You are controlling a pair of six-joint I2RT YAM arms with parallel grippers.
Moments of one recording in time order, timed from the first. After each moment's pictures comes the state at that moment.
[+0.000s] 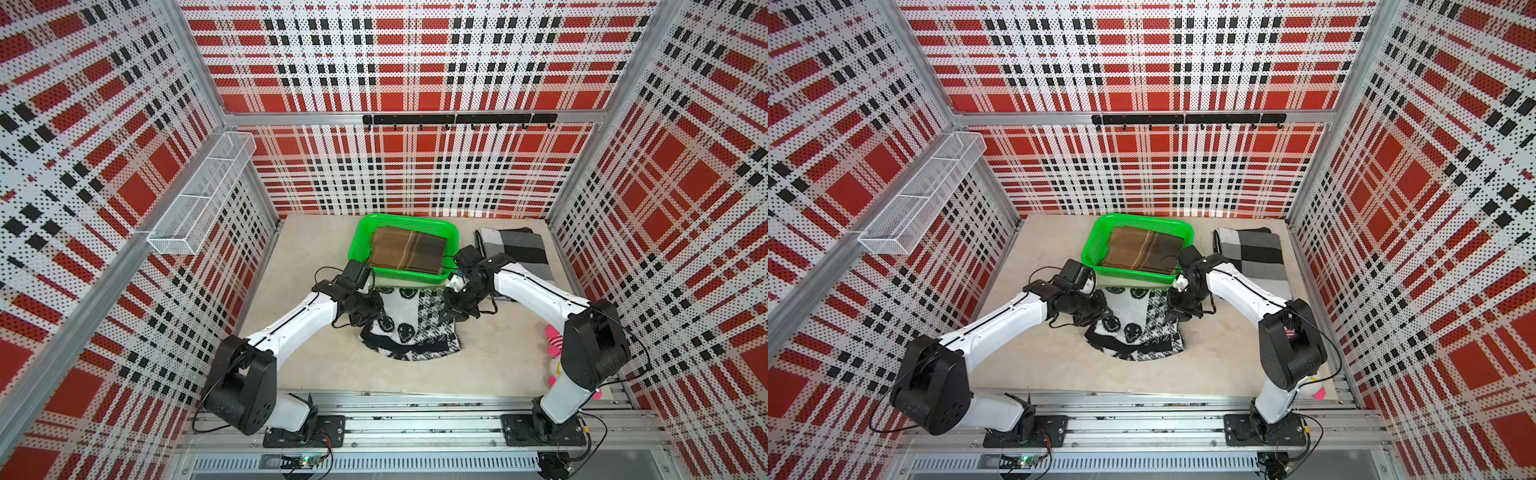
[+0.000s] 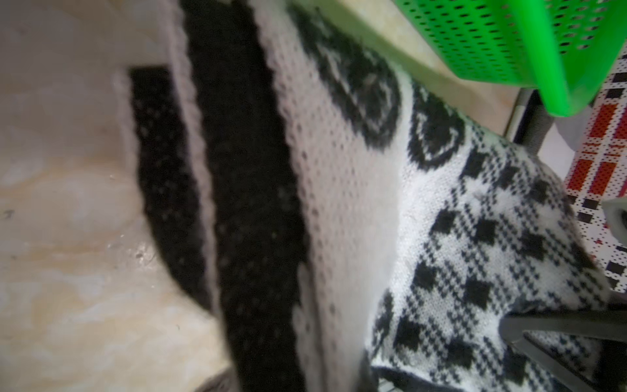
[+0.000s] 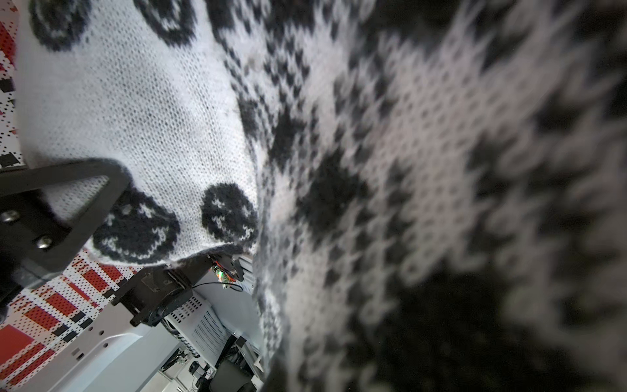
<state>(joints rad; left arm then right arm) -0.44 1.41 1.00 -0.67 0.31 -0.81 0.52 1.70 1.36 -1.05 -0.54 0.58</state>
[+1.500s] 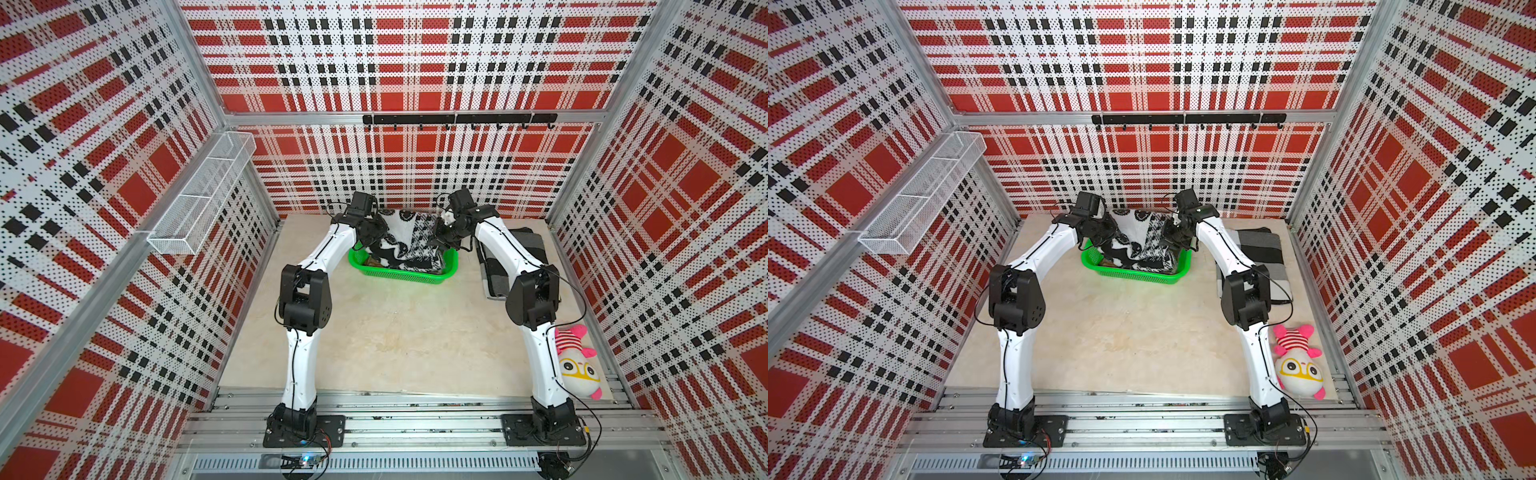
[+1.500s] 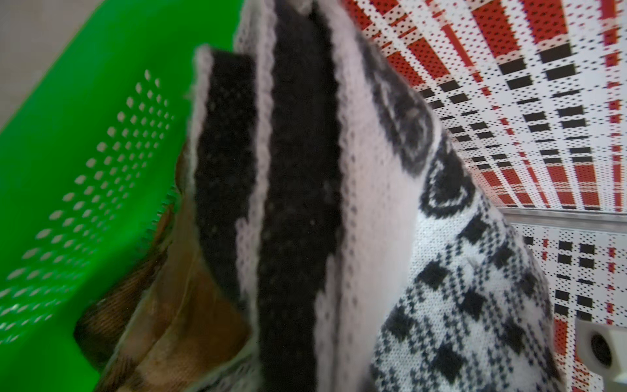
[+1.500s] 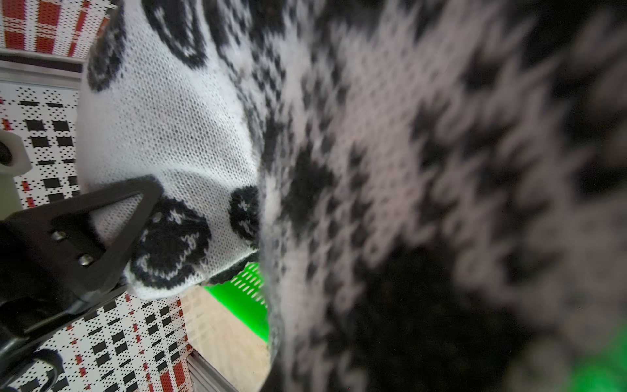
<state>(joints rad) -0.26 2.23 2.02 -0.62 0.22 -0.80 0.35 2.36 2.31 -0.96 -0.43 0.66</state>
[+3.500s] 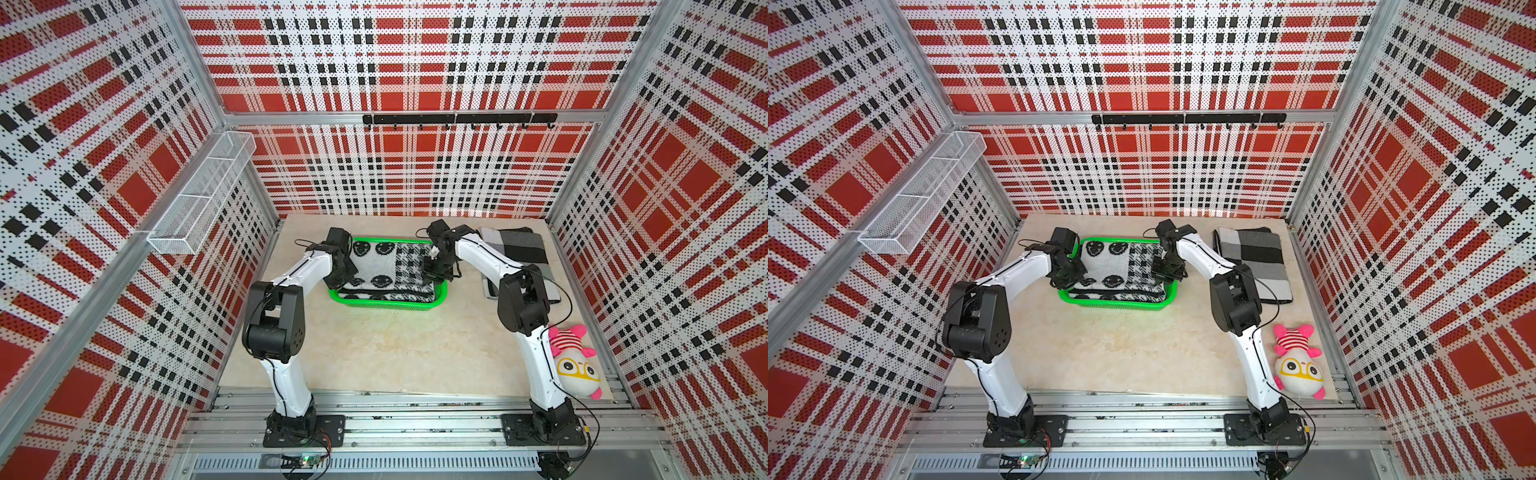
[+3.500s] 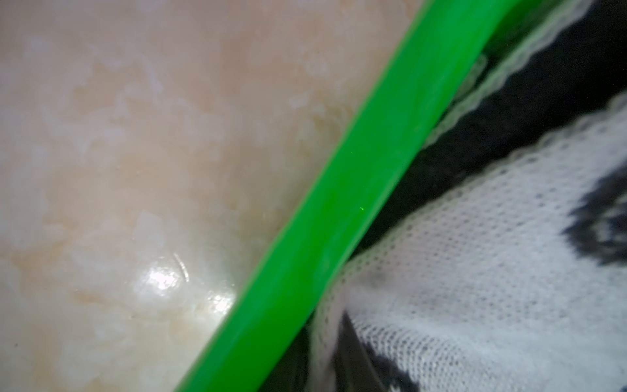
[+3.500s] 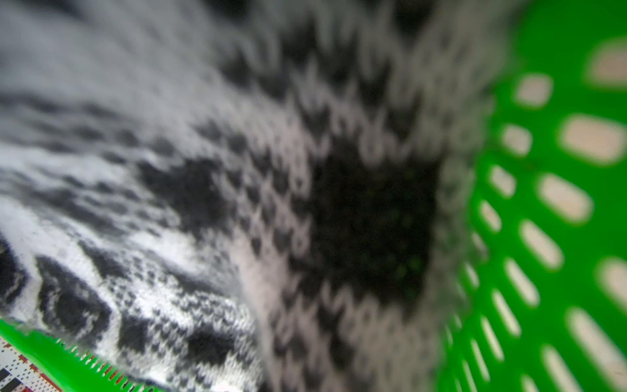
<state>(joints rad) -0.14 1.85 1.35 -0.70 -0.04 -0.76 0.48 2.32 2.06 -1.11 -0.32 0.60</state>
